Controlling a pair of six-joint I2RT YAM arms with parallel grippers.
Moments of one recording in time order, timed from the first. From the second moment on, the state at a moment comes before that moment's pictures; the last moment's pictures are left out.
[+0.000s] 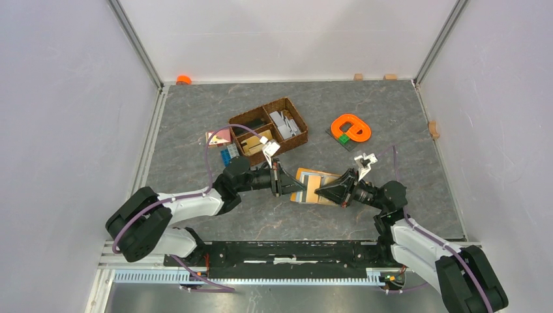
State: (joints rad) left arm -0.80 1.35 0.48 0.83 0.60 -0.79; right arm 0.37 0.88 0.04 1.02 -0.86 0.78
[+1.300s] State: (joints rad) left arm -0.74 1.33 0.42 0.92 0.58 -0.84; right arm 0.33 0.96 0.05 1.14 -0.89 0.86
